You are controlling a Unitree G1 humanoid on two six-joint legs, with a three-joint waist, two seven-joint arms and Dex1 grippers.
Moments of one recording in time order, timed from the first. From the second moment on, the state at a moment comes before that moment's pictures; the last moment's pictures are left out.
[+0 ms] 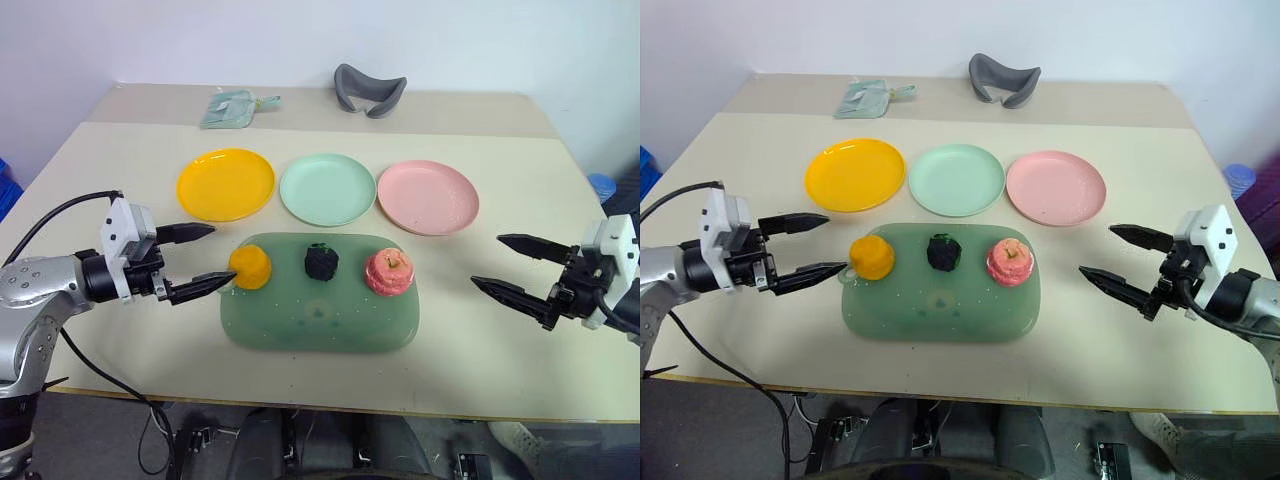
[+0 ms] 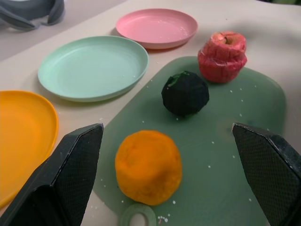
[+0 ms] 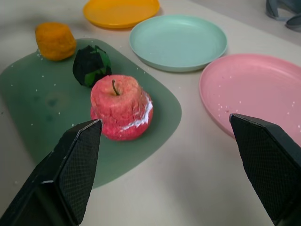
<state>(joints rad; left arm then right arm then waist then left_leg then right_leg) -0.12 0.89 0.30 -0.30 -0.62 0.45 -1.09 0.12 -0.88 -0.55 -0.41 0.69 0.55 0.99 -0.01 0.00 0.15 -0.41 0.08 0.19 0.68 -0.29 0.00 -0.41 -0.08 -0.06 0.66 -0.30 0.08</state>
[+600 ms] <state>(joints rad) -0.18 0.85 0.25 -0.30 -0.57 0.53 -0.91 -0.08 -0.85 -0.37 -0.38 0.67 0.47 0.99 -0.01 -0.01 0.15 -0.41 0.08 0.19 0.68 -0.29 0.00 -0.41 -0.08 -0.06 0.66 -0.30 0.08</state>
